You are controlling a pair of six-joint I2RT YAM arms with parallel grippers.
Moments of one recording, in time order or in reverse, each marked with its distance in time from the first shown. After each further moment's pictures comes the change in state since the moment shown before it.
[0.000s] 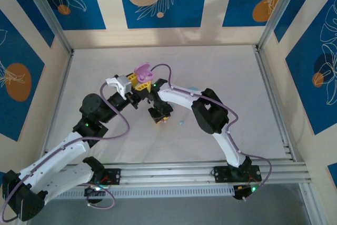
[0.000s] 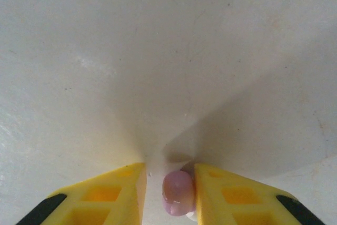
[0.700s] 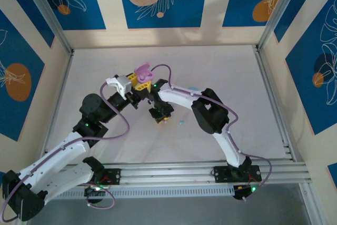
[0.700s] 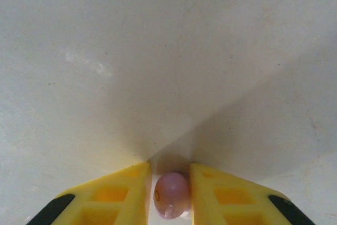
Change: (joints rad) left arm 0.000 0.000 0.000 0.000 0.000 0.000; right arm -0.003 -0.001 -0.014 0.000 0.014 -0.025
